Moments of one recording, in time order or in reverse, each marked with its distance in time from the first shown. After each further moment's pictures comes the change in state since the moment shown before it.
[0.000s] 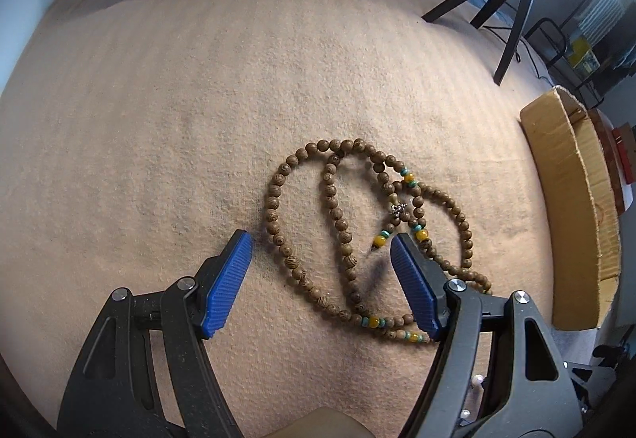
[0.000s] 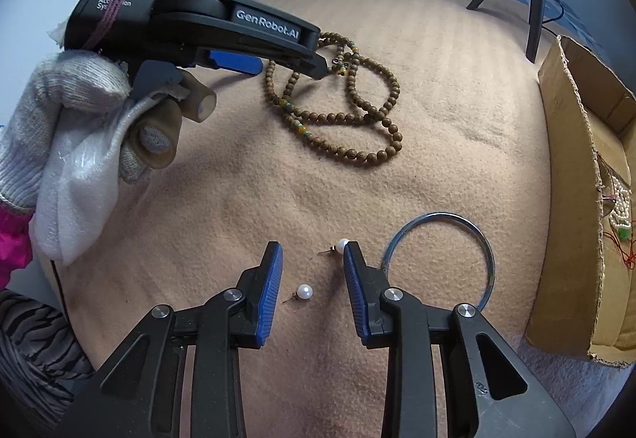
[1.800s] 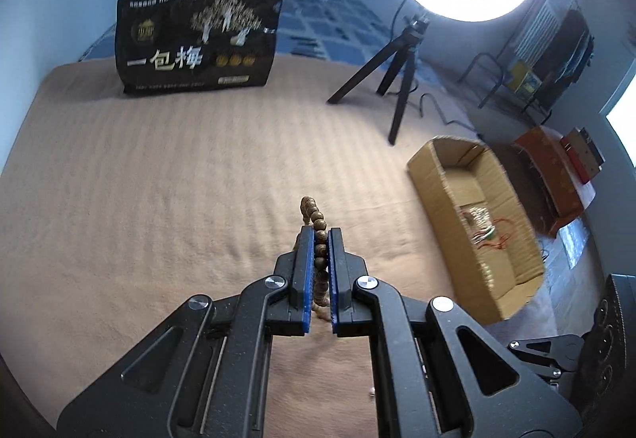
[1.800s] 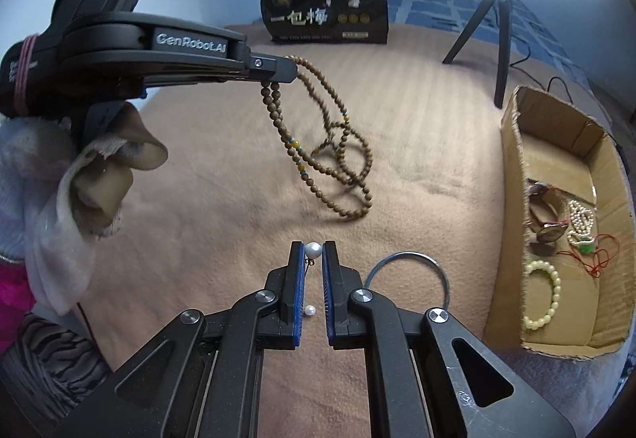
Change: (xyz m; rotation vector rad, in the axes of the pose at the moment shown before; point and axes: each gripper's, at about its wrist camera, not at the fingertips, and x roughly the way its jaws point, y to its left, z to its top) left arm -0.122 -0.041 -0.005 0.082 -0.239 -0.168; right arm -0.072 -0.003 0.003 0.034 -0.178 -0.004
